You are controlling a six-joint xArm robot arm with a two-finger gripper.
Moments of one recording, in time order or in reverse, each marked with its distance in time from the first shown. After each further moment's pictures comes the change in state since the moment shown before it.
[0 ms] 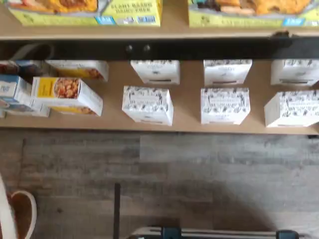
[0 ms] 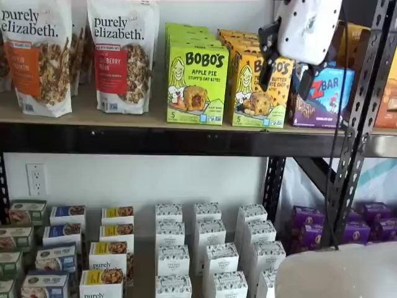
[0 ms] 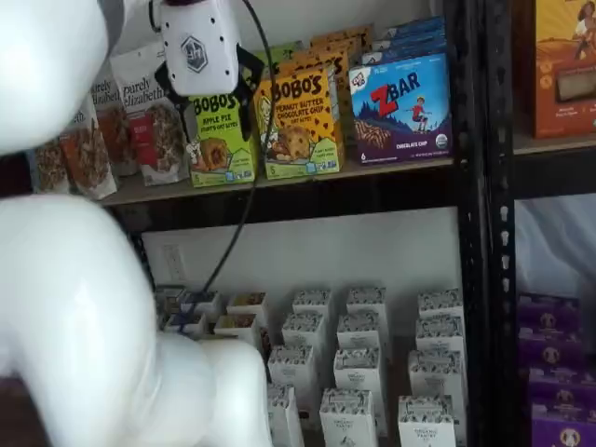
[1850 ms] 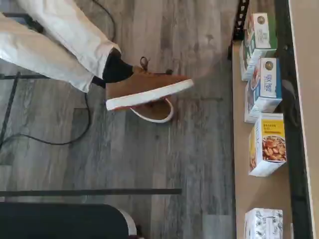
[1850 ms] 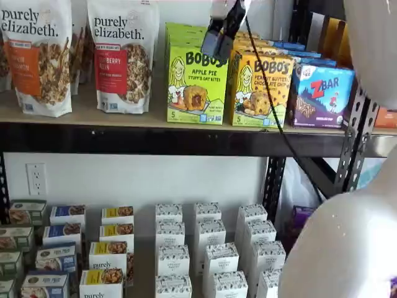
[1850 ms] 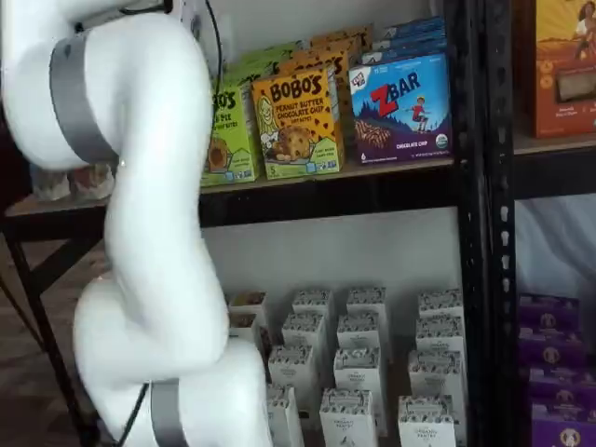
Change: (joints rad) arm 0.111 0.582 -0.464 0.300 0.095 -1.388
